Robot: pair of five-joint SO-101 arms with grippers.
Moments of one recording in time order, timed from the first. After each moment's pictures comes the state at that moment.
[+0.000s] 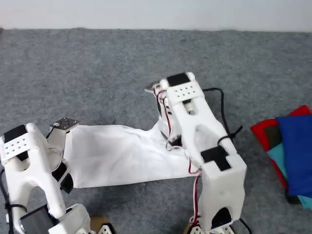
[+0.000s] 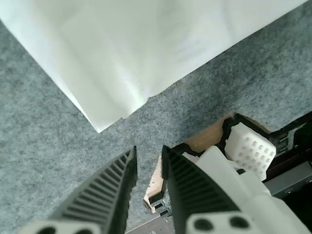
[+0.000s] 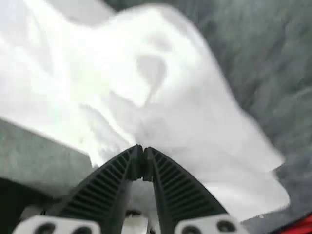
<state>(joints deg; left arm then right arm) -33.5 -15.4 41.5 98.7 -46.5 -21.5 23.1 -7.6 100.7 16.4</state>
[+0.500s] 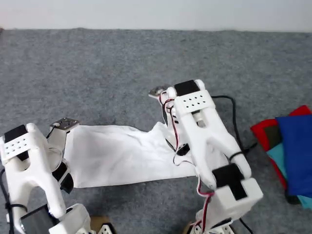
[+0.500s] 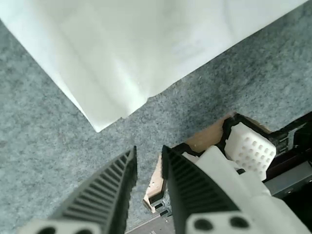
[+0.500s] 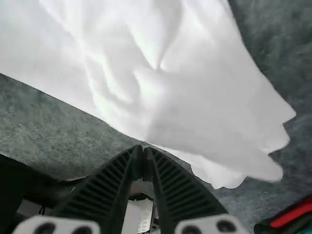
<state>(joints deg) -33.5 -15.4 41.5 98.7 -46.5 -21.5 6.8 2.9 100.6 16.4</state>
